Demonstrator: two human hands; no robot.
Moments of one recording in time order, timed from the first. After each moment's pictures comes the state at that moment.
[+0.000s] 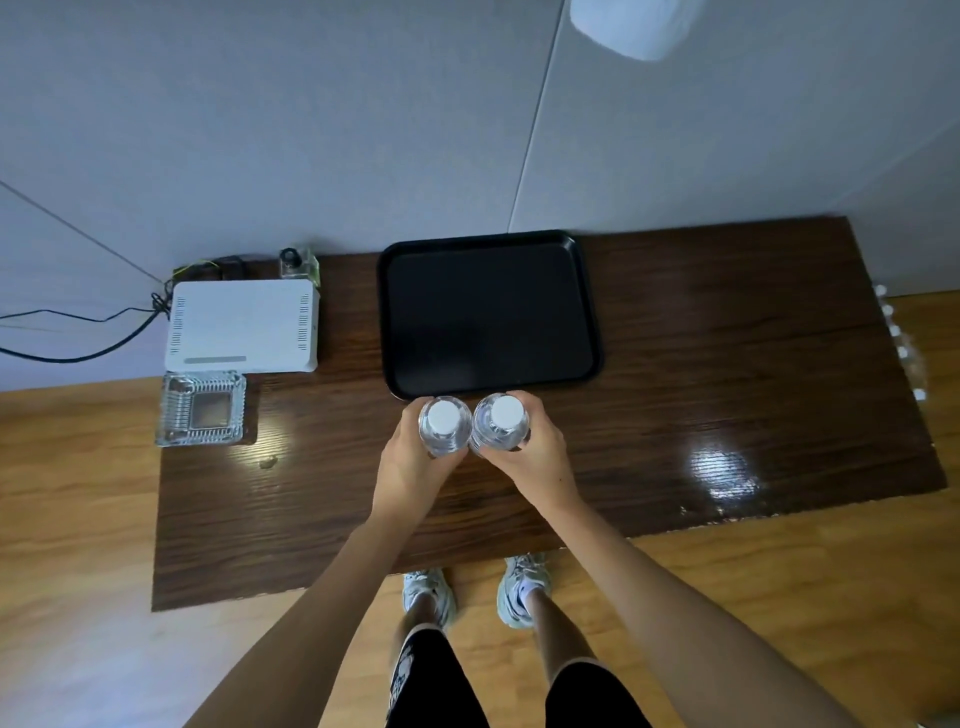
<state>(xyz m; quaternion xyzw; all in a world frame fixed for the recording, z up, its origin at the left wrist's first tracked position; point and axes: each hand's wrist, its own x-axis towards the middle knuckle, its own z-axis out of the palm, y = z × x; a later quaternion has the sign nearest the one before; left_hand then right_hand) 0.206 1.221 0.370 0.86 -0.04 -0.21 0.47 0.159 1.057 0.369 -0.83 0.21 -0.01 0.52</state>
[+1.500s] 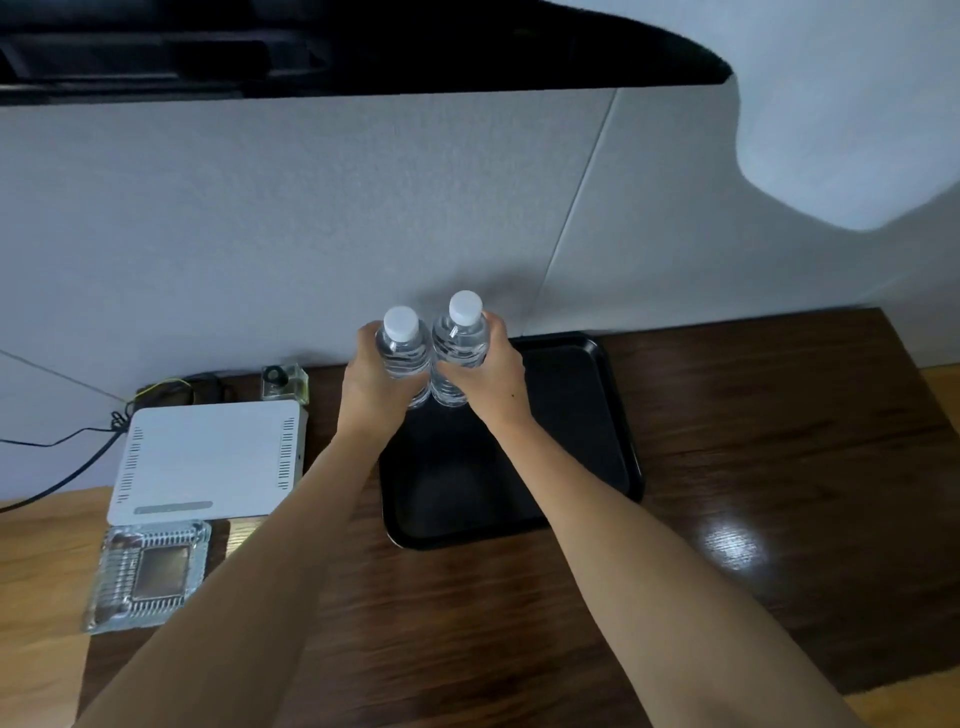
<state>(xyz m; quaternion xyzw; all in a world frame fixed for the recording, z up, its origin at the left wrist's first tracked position) 0.454 1.175 0.357 0.86 -0.01 -0.11 0.50 0.419 1.038 0.344 -0.80 0.22 -0.08 0.55</state>
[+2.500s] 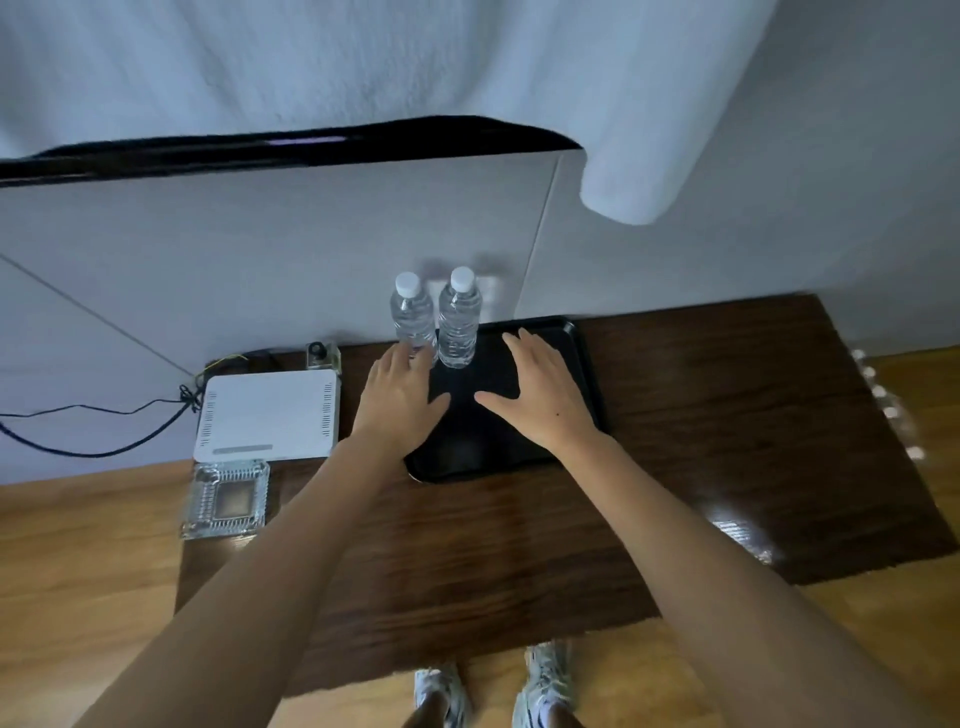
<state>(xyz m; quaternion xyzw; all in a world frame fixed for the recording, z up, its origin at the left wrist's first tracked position) 0.357 1.206 0.465 0.95 -0.24 -0.12 0.17 0.293 1.030 0.472 -0.96 0.11 0.04 0.25</state>
